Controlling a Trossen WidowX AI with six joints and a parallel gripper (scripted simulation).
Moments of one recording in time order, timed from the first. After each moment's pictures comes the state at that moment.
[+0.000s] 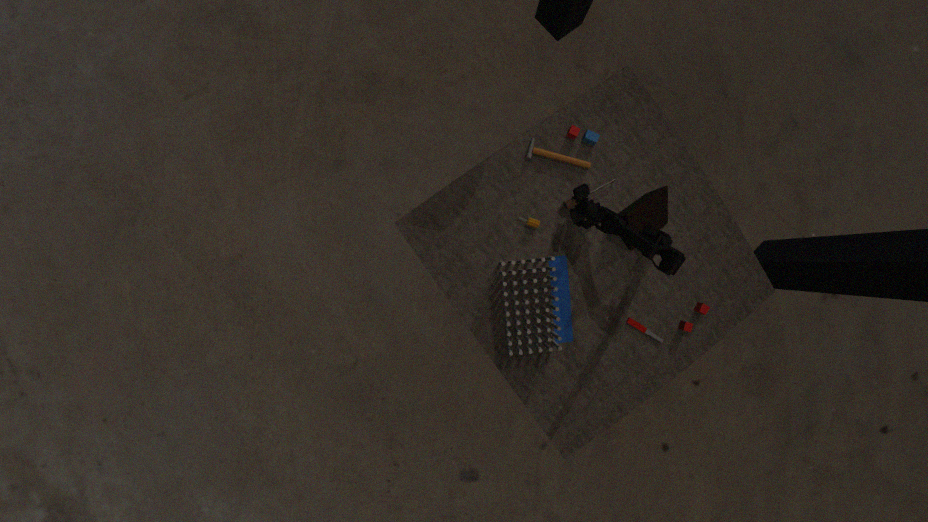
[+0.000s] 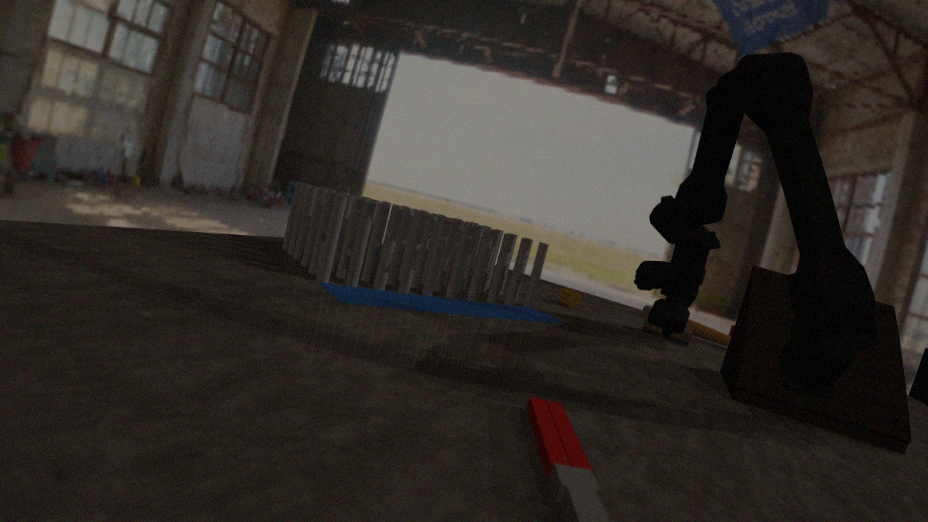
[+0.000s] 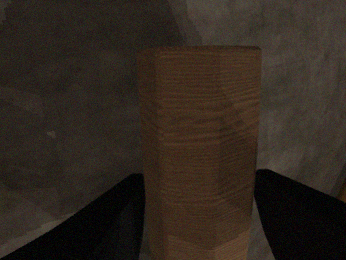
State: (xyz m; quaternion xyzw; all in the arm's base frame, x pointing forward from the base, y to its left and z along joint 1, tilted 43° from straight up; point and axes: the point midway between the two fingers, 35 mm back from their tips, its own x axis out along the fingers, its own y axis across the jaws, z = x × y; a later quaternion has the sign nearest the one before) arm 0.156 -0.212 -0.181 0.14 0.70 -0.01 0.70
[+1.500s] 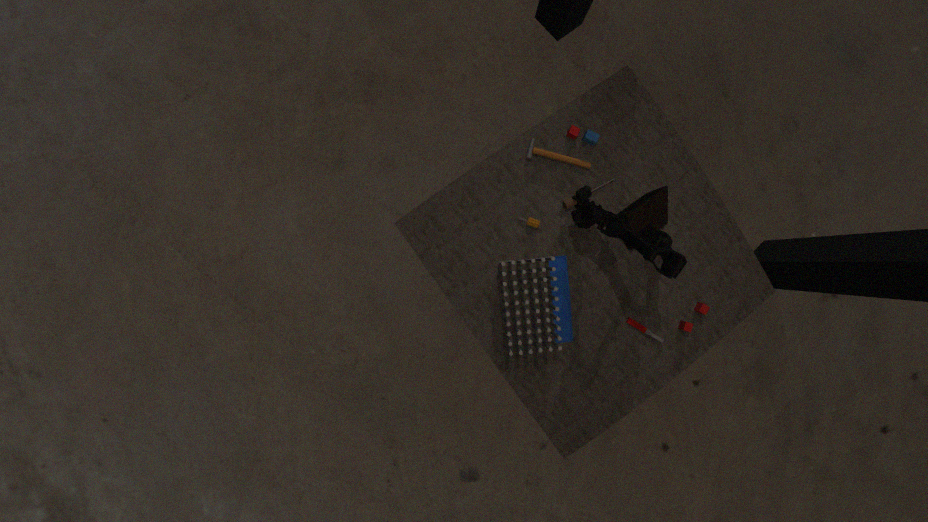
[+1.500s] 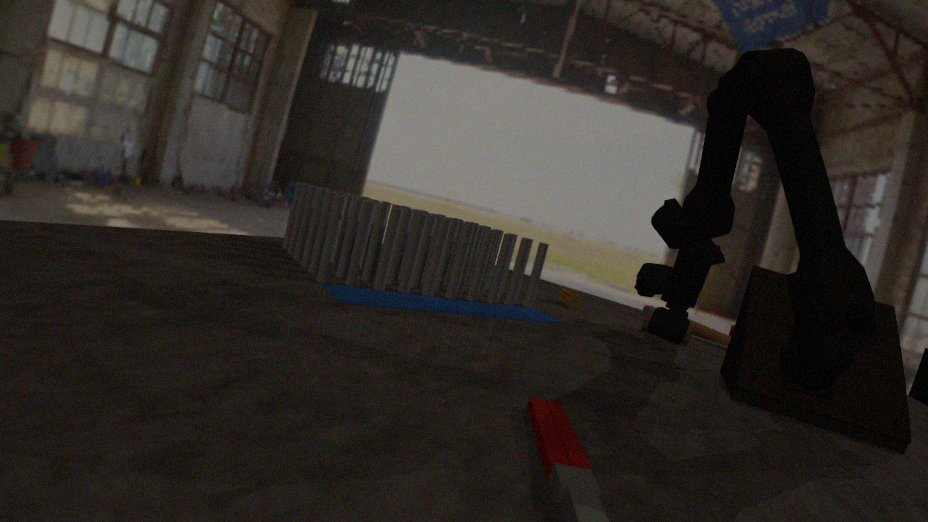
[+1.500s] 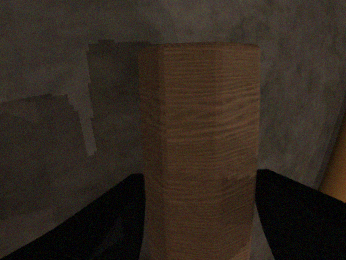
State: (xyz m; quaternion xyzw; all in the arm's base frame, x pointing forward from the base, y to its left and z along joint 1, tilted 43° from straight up) arm 0.156 -0.210 -0.183 0.09 0.68 -0.05 0.72
